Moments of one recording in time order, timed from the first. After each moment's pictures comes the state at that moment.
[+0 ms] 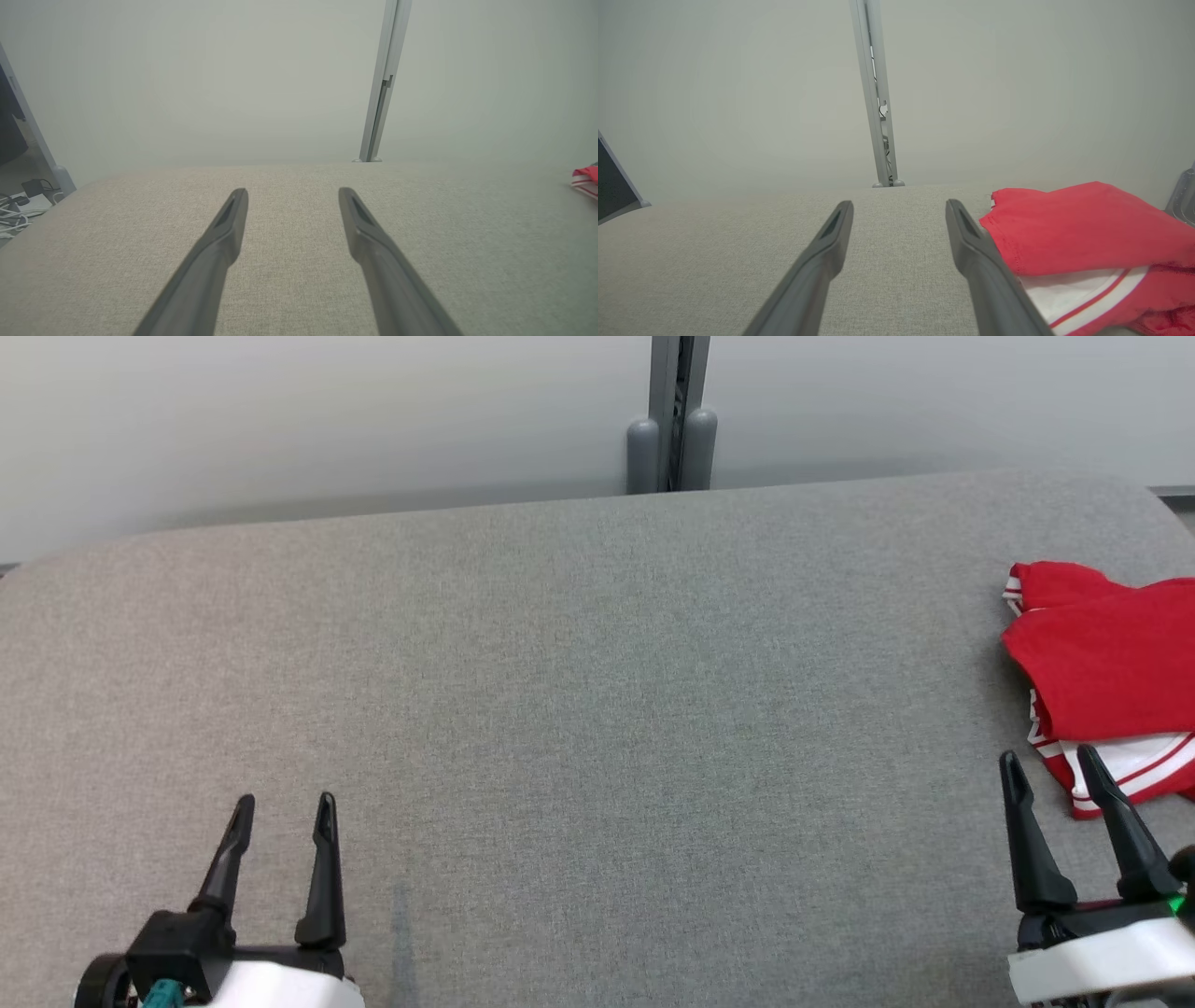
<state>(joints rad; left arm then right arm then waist) 0.04 0.21 -0.16 0.06 -0.32 0.14 -0.26 0.02 -0.14 -0.01 0.00 0.29 0.13 -0.19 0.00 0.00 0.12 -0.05</state>
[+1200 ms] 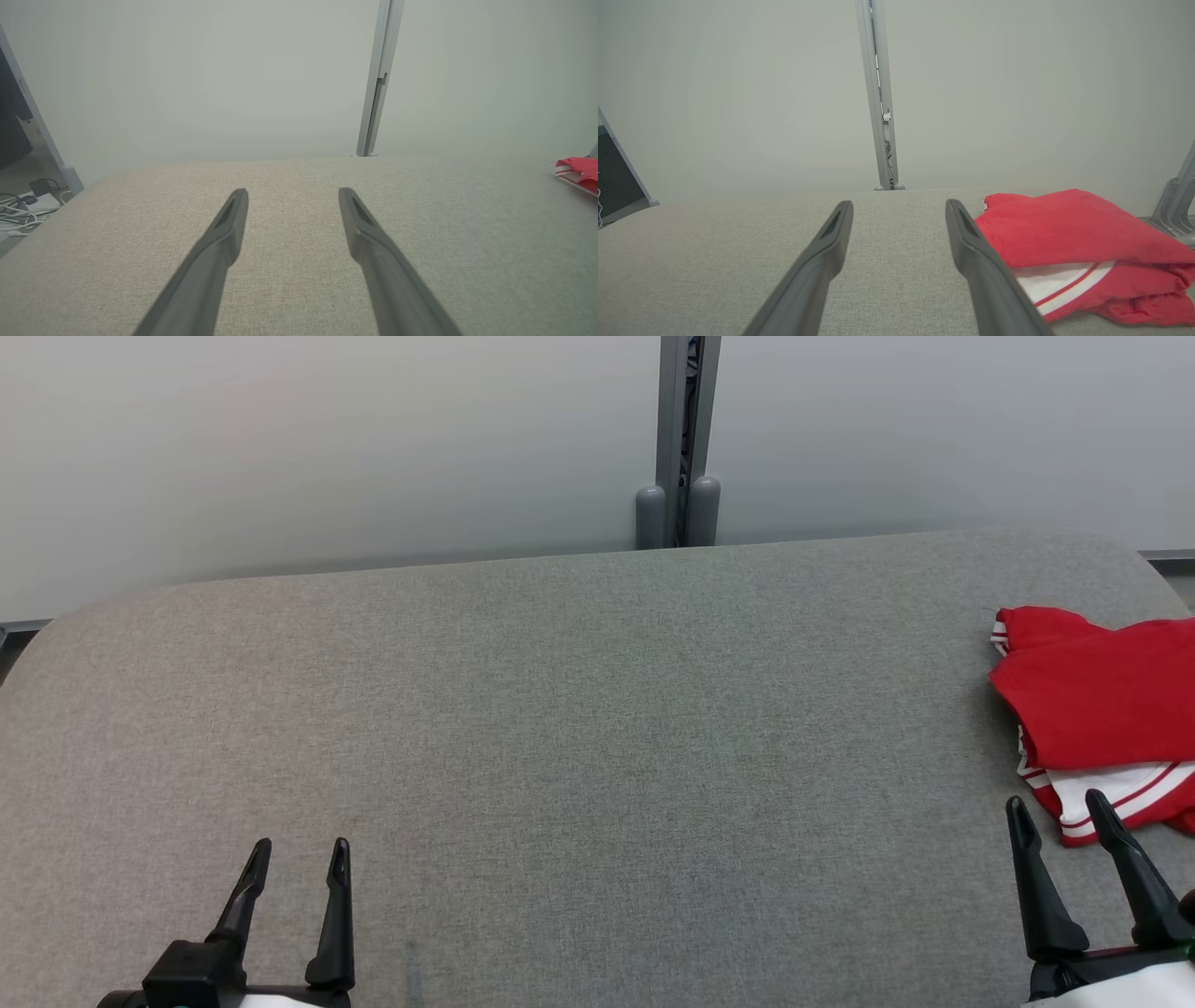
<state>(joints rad) 0.12 0.23 -0.19 0.05 -0.34 0.15 -0.23 0.15 -0.12 -0.05 -0.13 0.25 0.13 -0.10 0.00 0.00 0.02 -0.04</state>
